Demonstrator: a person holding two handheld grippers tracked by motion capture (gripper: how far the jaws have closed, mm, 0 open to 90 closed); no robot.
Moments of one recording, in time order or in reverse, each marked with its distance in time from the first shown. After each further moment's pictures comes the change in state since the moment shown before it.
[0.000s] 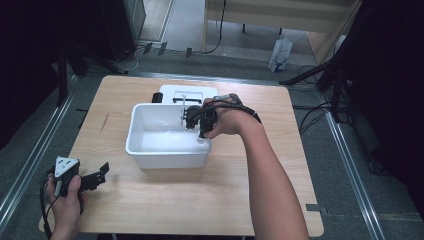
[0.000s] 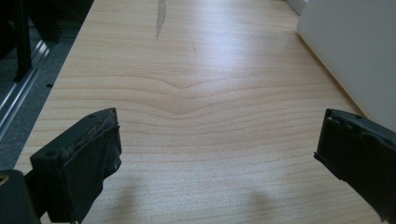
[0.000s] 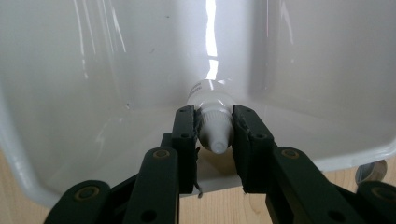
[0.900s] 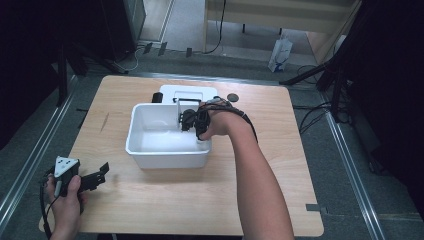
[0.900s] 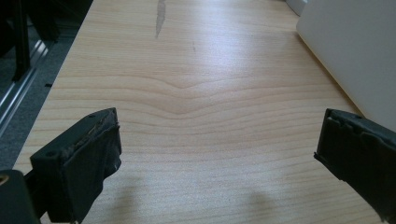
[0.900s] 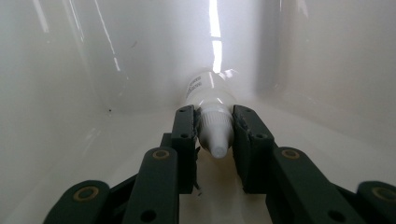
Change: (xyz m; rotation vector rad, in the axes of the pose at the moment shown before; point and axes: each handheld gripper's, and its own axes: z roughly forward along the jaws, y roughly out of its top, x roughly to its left) left arm 0.000 0.000 0.000 -0.002 -0.004 -0.007; right arm -0.008 0.014 0.036 0.109 0.021 0.032
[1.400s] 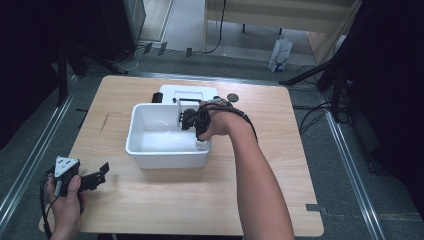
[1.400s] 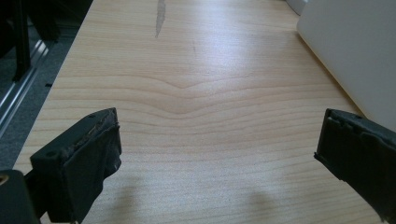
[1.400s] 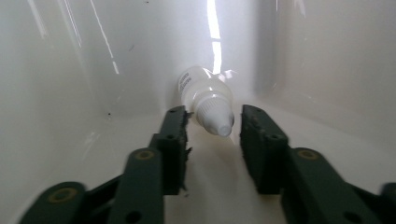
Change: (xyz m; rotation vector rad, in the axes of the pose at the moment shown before) left arm 0.000 0.000 0.000 0.002 0.000 0.003; right arm 0.000 -0.001 0.000 -0.007 -0.001 0.027
